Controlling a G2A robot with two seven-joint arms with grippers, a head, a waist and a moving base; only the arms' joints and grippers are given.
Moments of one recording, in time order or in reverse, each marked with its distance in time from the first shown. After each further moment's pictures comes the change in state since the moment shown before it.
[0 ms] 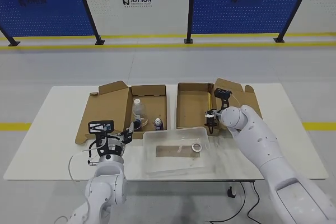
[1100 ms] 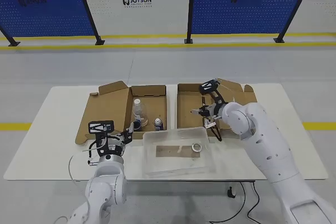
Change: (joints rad) left arm 0.000 0.000 0.000 0.000 0.000 0.000 0.000; right arm -0.227 0.129 0.140 -0.696 -0.412 -0.330 0.259
